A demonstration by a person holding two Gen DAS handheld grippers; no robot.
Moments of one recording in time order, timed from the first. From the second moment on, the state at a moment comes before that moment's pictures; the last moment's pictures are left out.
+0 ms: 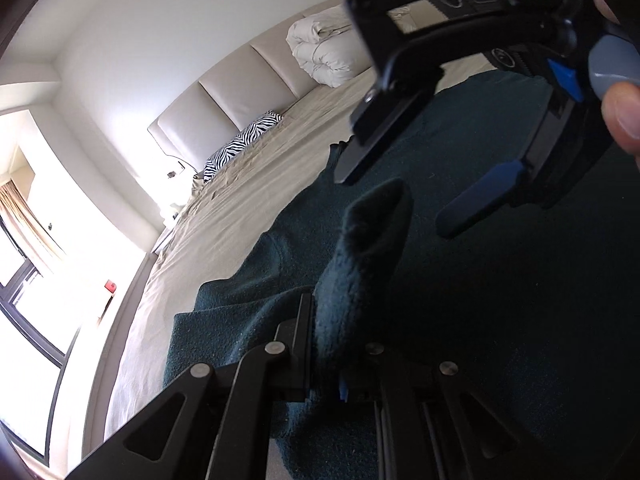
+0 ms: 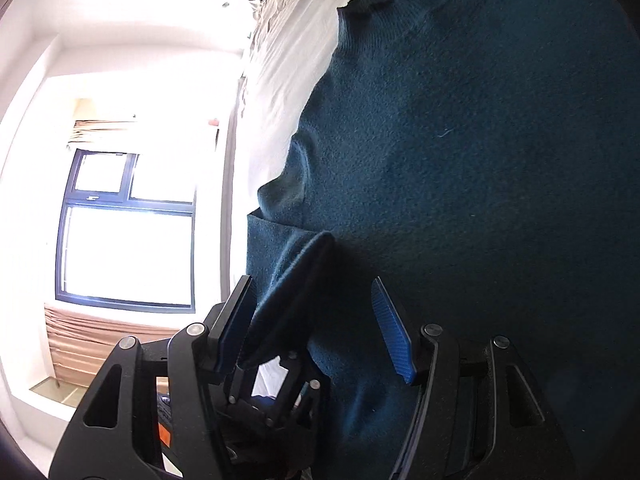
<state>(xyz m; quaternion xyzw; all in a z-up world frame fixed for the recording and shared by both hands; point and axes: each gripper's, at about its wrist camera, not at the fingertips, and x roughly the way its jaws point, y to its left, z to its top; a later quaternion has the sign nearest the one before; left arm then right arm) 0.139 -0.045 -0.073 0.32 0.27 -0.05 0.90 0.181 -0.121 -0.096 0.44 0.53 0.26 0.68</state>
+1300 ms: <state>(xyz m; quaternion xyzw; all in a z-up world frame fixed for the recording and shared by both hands) 0.255 0.123 -0.037 -0.27 0.40 -0.18 0.86 0.212 -0.311 -0.053 0.24 0.48 0.04 0.84</state>
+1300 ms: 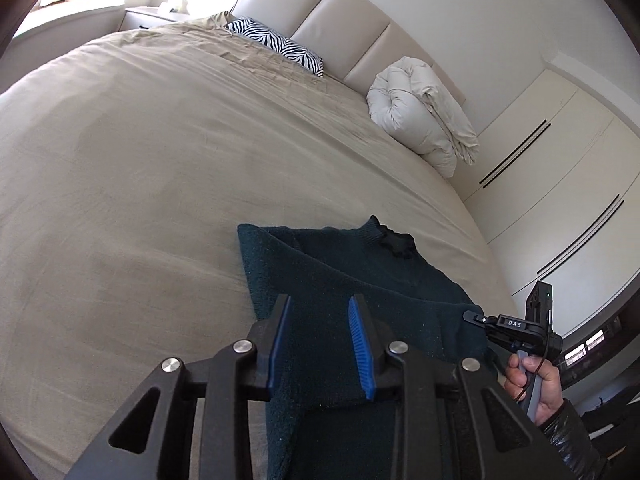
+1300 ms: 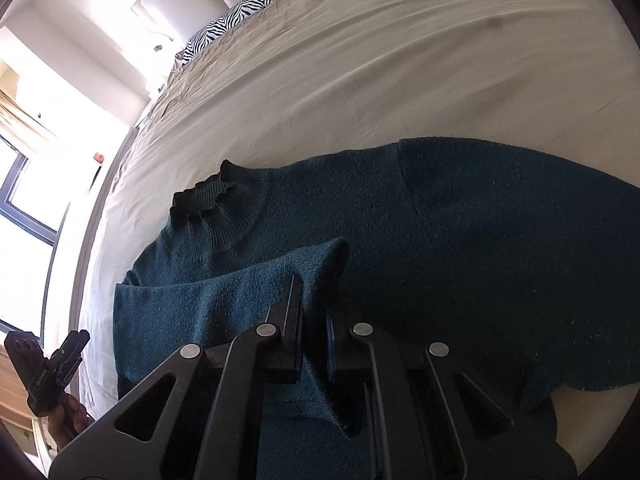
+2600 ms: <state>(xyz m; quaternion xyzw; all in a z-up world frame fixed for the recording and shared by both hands) 0.222 0.101 -0.076 -0.20 0.47 -0.19 0.84 0.187 -0.320 -0.082 0.31 0.48 0.03 0.82</state>
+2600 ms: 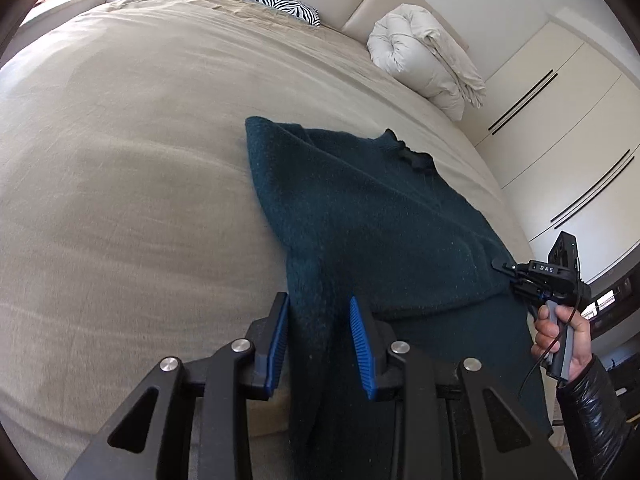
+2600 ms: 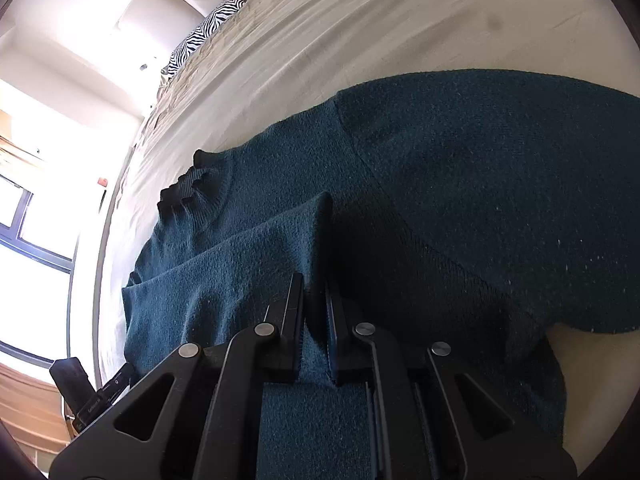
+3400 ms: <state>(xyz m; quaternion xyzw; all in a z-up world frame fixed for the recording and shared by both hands) 0.168 0.083 -0.066 -0.19 0.46 -0.19 0.85 0.190 -0.331 -0.083 0.27 0.47 0.02 0.84</state>
